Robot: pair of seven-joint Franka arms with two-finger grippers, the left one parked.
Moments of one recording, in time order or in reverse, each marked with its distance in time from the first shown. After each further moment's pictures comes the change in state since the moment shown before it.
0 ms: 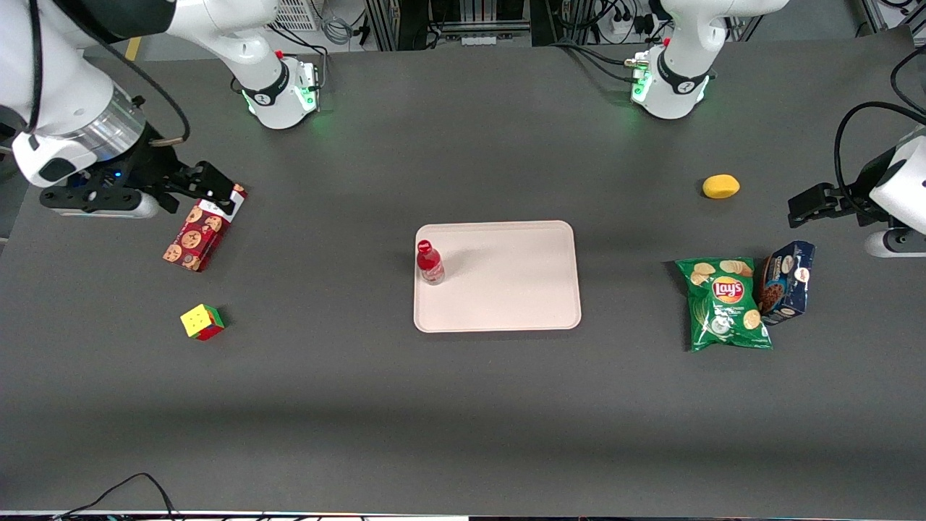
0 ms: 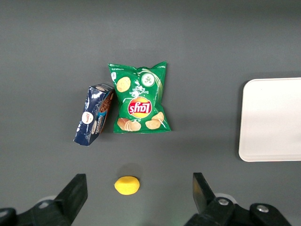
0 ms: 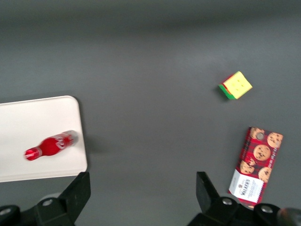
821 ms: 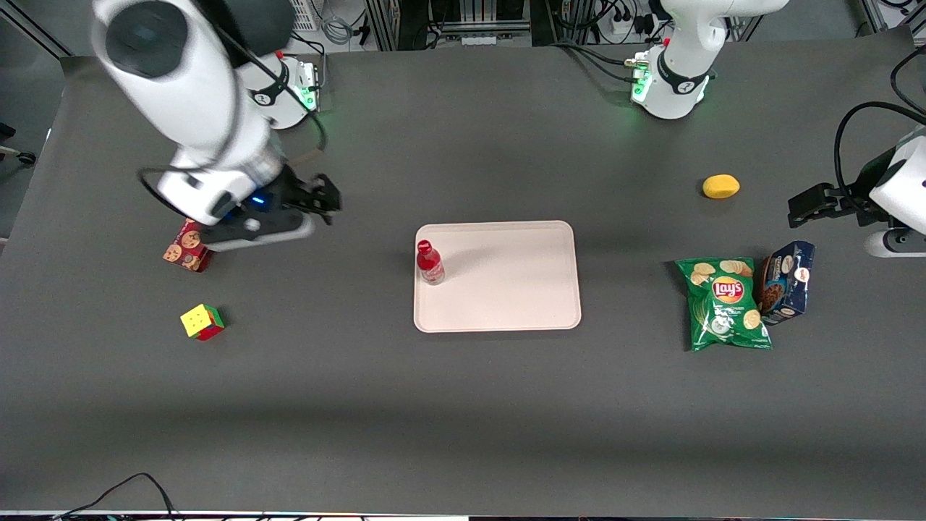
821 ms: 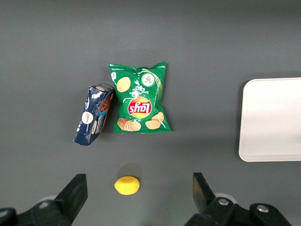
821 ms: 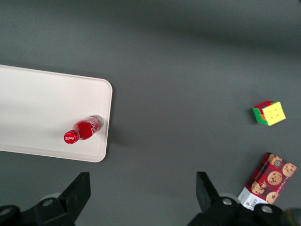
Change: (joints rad) arm -0.076 0.317 0.395 0.385 -0.169 -0.161 0.060
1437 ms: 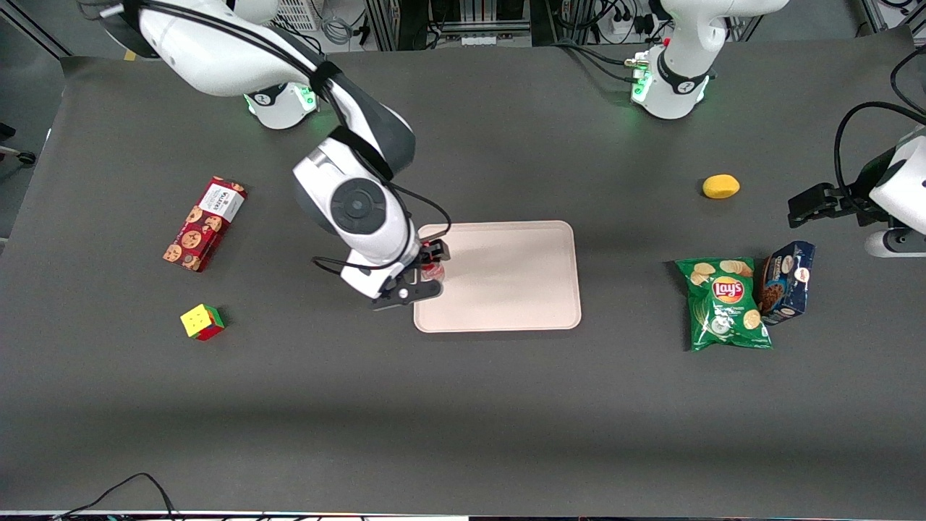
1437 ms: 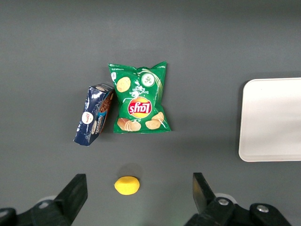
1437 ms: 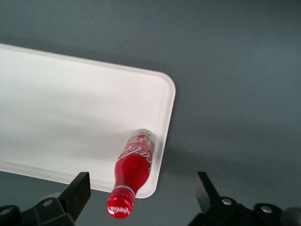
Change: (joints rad) arm 0.173 0.390 0.017 -0.022 -0.055 0.311 0.160
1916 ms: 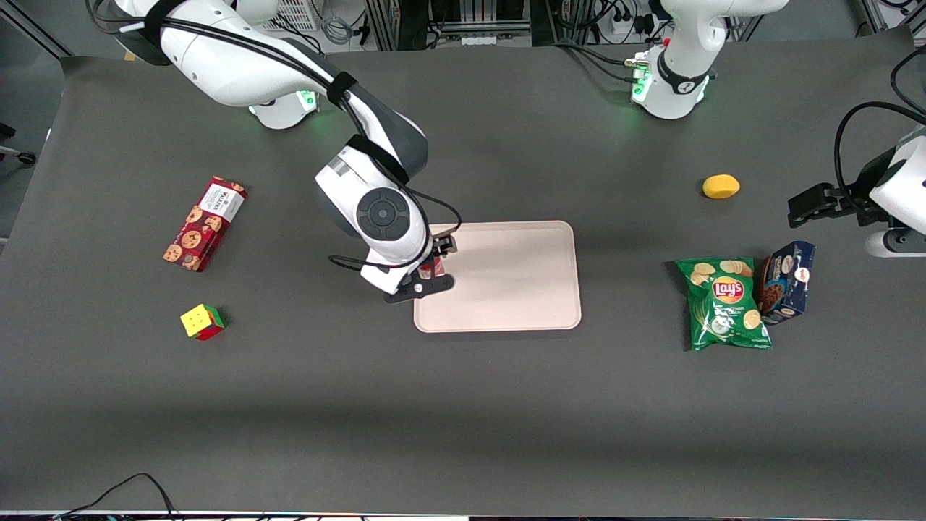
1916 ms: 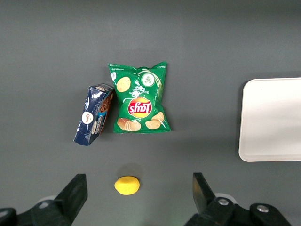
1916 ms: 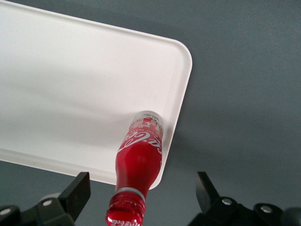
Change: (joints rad) arm 0.030 0.053 0.004 -0.041 0.000 0.003 0.001
